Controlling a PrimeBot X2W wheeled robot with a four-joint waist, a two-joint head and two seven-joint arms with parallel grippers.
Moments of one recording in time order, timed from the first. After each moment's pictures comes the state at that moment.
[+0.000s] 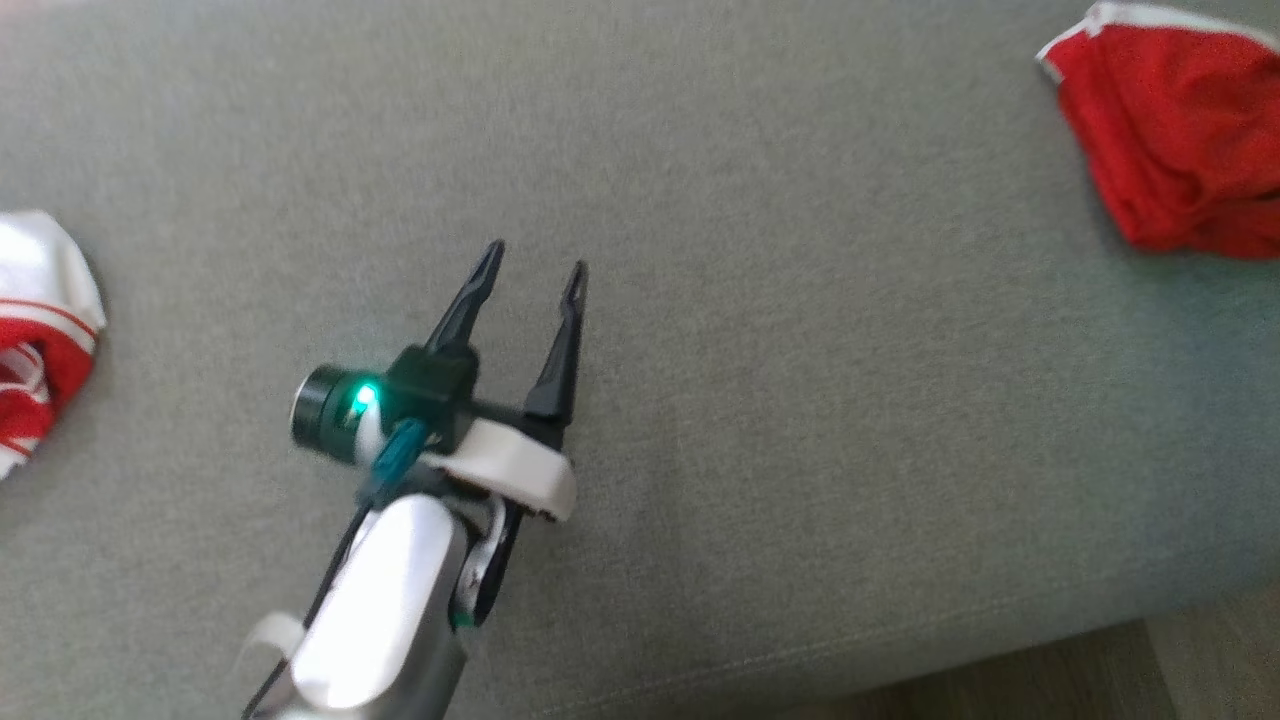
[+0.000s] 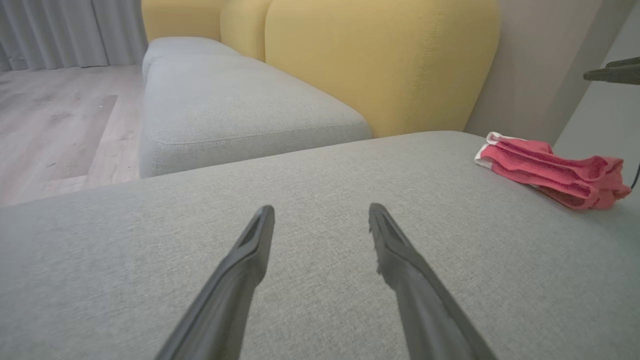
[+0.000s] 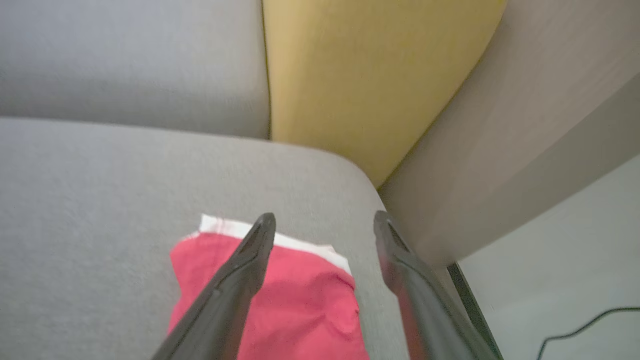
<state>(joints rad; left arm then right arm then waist) -0.36 0.05 -0.46 0.28 -0.14 0.09 -0.25 -1.23 -0.57 0.95 1.28 0.76 0.12 -0.02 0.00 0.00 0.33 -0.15</state>
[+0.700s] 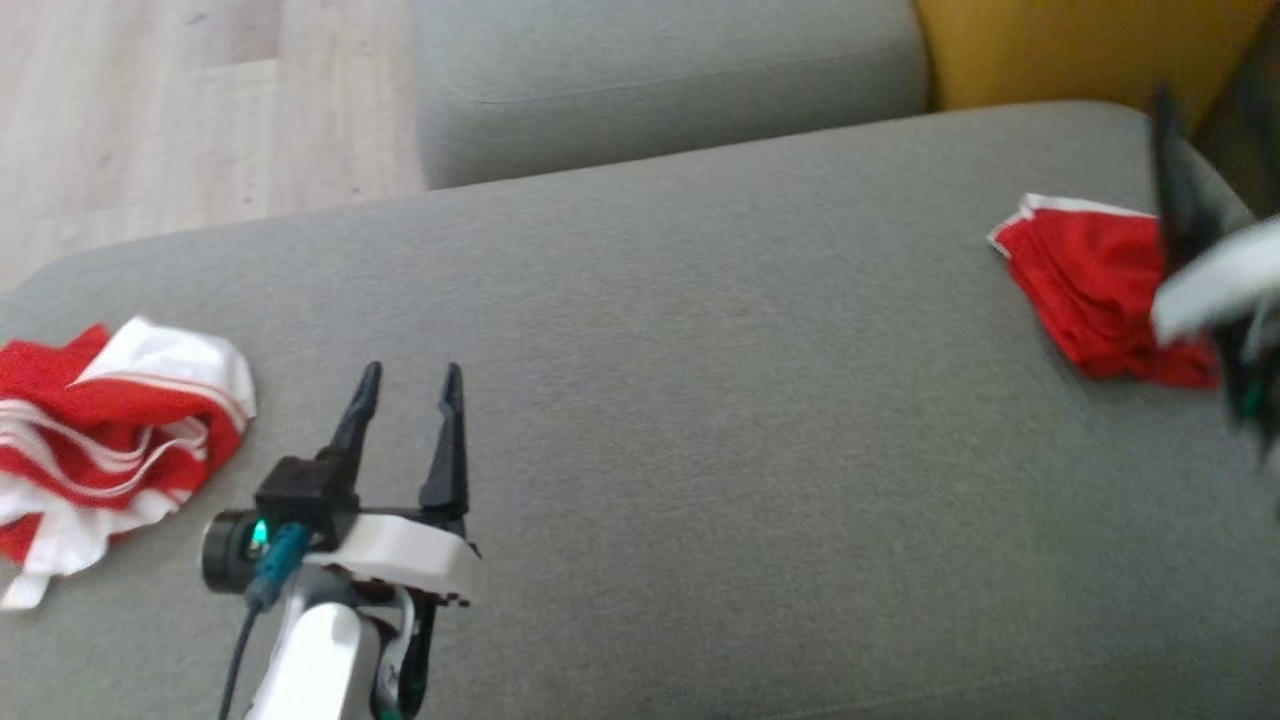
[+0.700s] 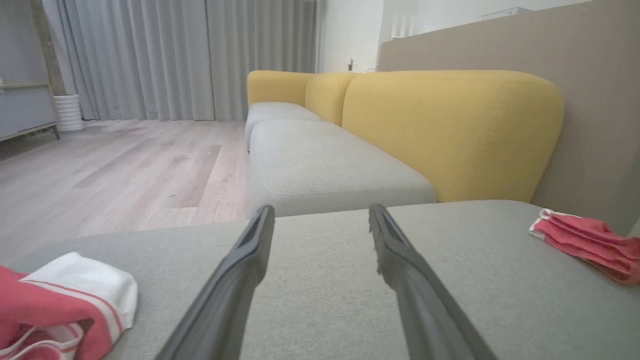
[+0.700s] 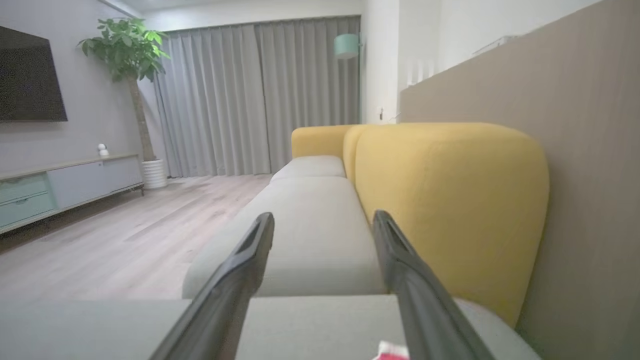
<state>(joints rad) -0.13 0.05 -0.26 0.23 -0.18 0.07 -0.25 -0.73 -0.55 0.52 0.69 0.73 0.12 -0.25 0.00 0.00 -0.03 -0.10</state>
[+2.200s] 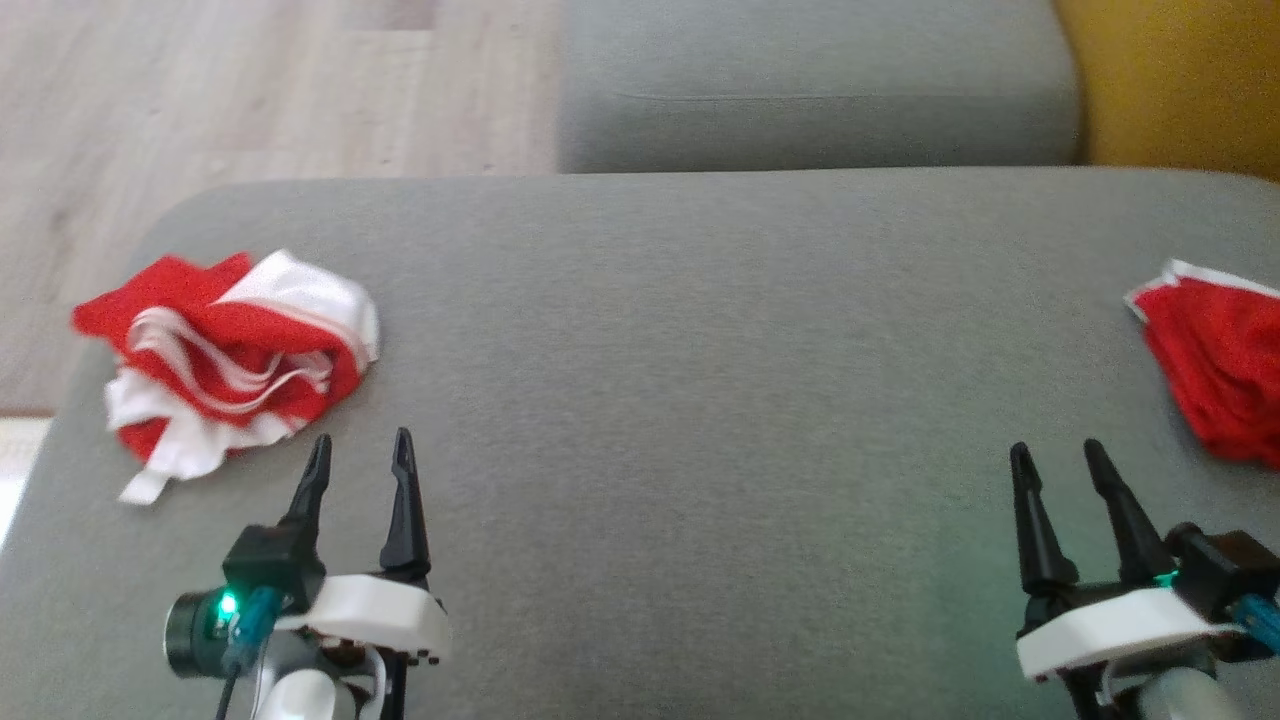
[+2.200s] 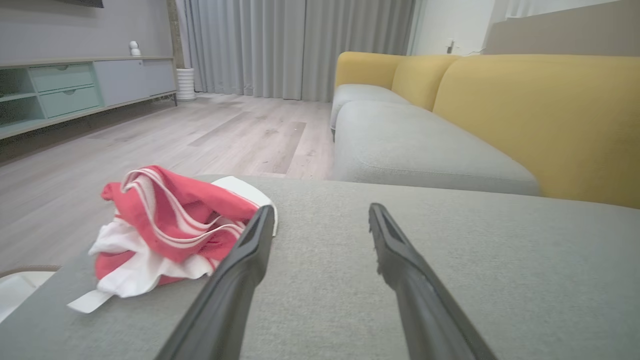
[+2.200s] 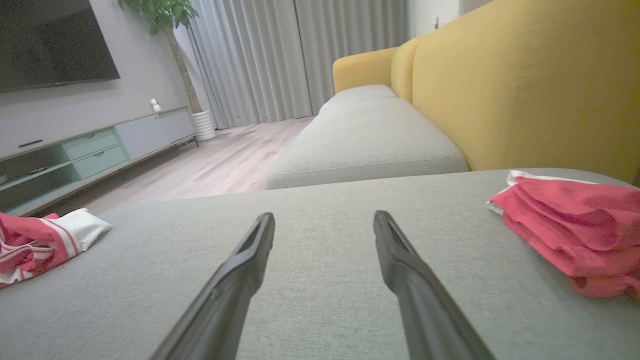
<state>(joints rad) -0.01 0.05 -0.18 0.20 -0.16 0.12 -0.25 0.02 -0.19 0.10 0.28 0.34 0.12 -0.25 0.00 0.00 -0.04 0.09</state>
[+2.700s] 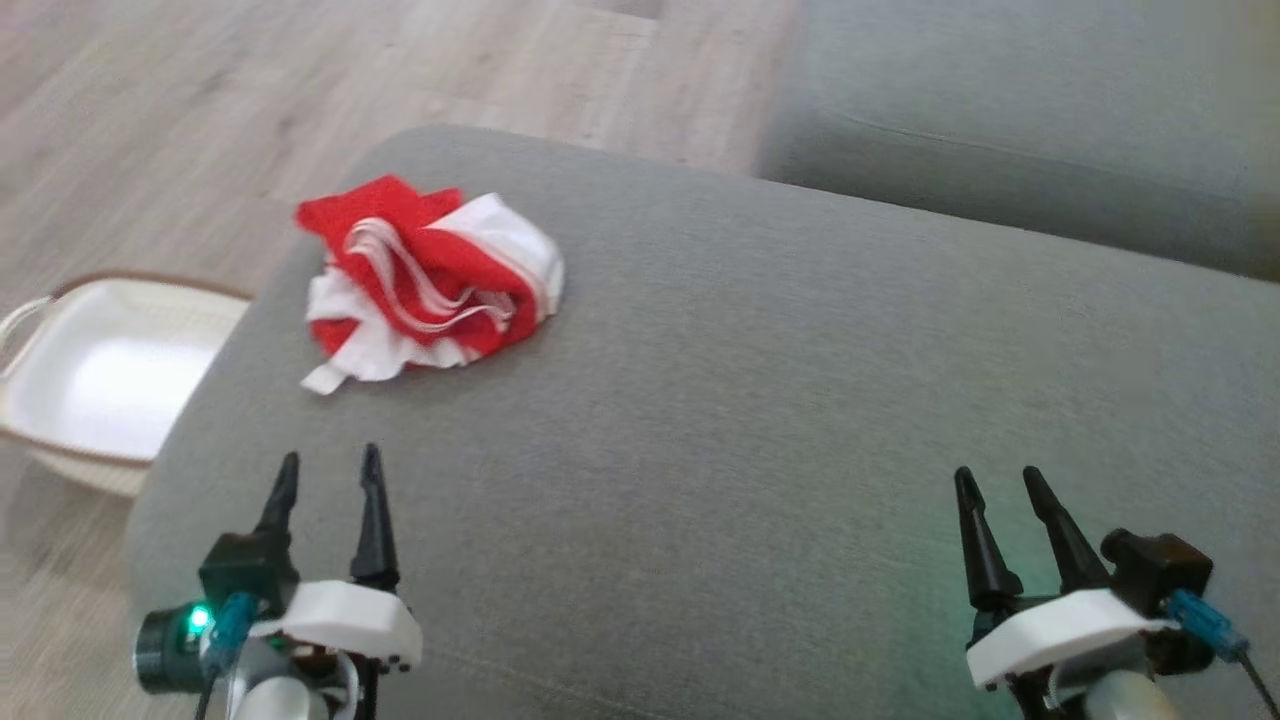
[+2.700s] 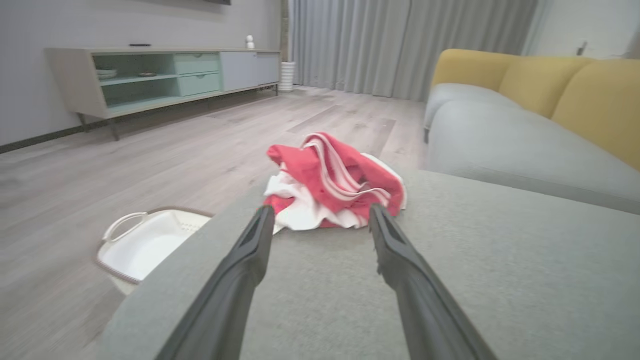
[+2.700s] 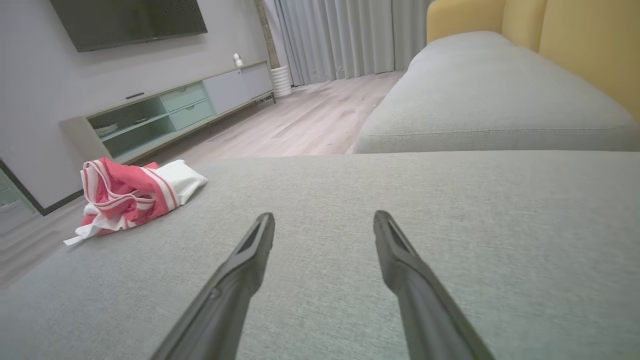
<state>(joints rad) -0.01 0.05 -0.12 0.26 -0.12 0.10 -0.25 -0.02 -0.13 0.15 0.42 0.36 0.12 -0.24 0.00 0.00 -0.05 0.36</state>
